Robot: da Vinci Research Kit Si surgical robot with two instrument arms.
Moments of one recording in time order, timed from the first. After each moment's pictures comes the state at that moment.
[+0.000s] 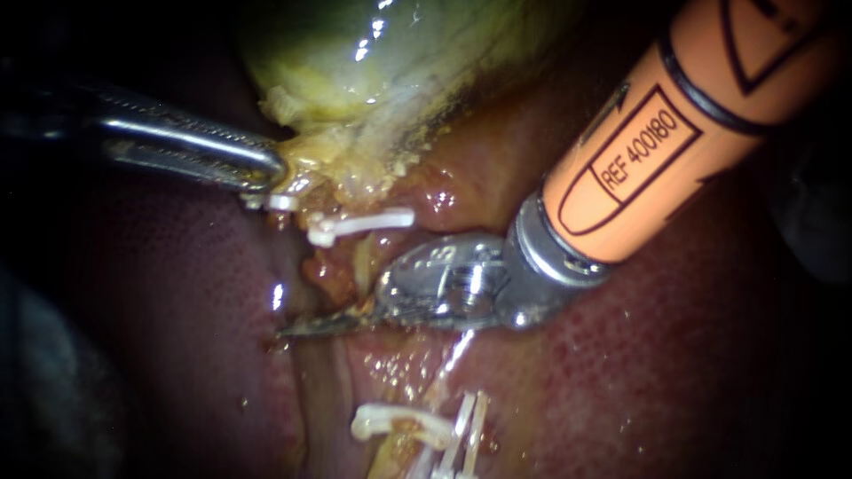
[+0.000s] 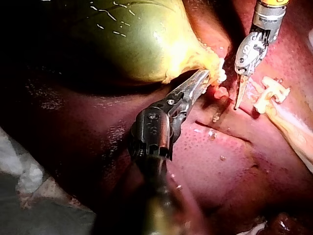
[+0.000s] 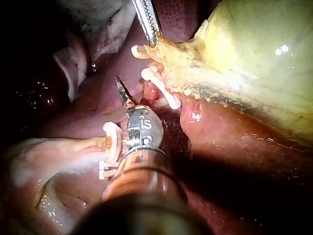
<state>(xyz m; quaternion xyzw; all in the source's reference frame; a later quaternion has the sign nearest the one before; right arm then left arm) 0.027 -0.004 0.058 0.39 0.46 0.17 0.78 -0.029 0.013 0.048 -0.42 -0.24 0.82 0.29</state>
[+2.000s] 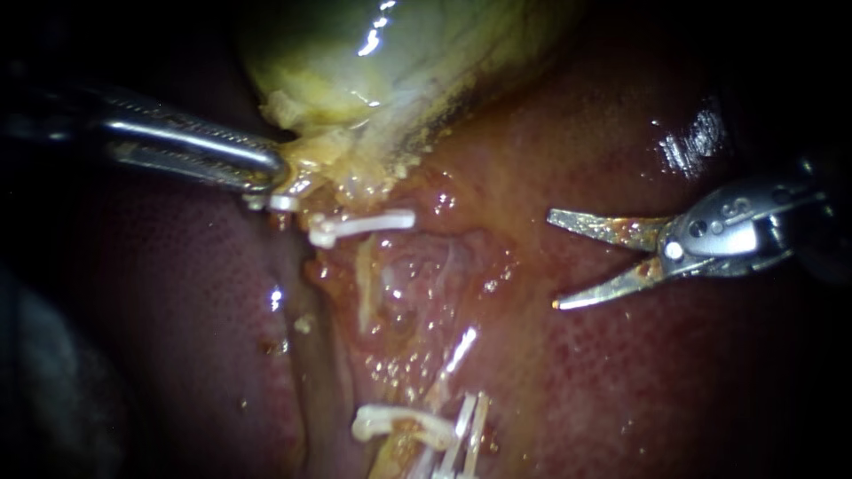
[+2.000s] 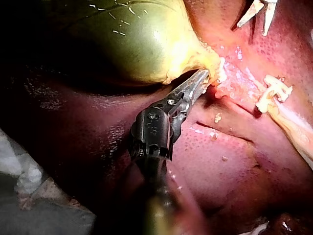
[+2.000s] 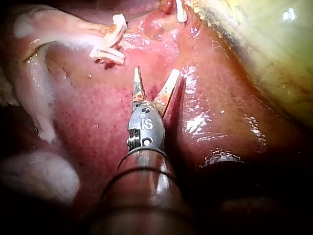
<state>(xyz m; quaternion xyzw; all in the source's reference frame) 0.006 0.000 0.055 0.10 0.49 0.12 0.86 -0.030 0.012 0.050 -0.42 -0.24 0.83 0.29</state>
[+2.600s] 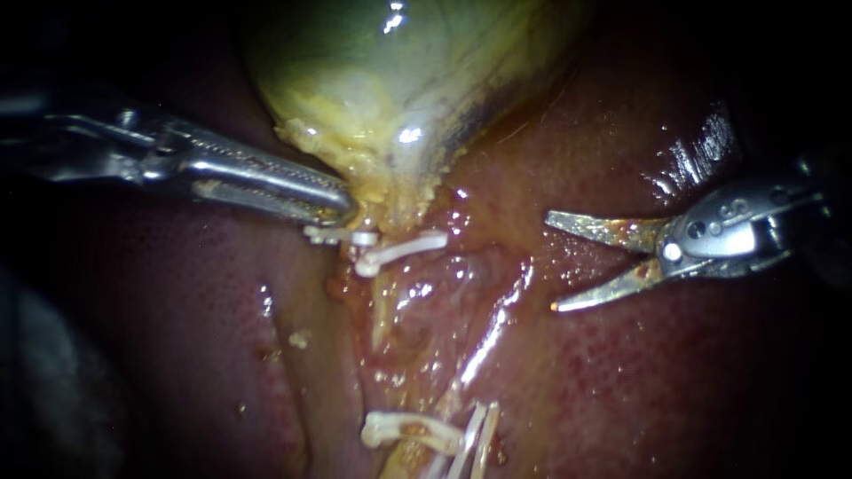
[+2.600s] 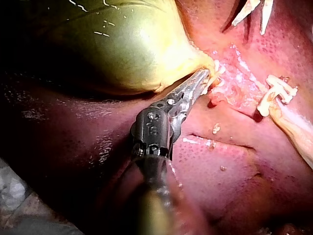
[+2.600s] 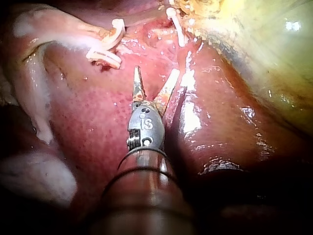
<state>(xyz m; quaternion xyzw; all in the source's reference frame) 0.007 0.000 0.055 0.10 0.49 0.12 0.86 -0.034 0.011 0.056 -0.42 -0.25 0.83 0.28</state>
